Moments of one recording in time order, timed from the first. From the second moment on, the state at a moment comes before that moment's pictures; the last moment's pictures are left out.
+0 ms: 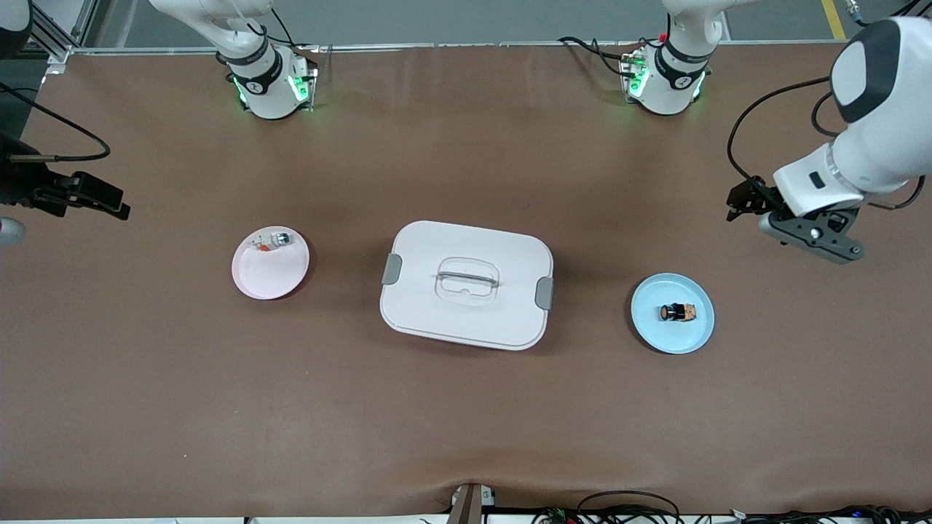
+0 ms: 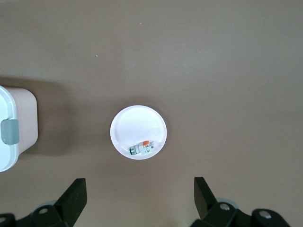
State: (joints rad) left arm 0.24 -0.02 -0.32 -1.86 -0.04 1.81 0.31; right arm -0.04 0.10 0.04 -1.42 0.02 1.46 0.08
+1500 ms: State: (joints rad) left arm 0.26 -0.07 -0.32 -1.63 0.03 1.58 -0.07; right arm -0.04 0.08 0.05 -1.44 0.02 1.43 0.14
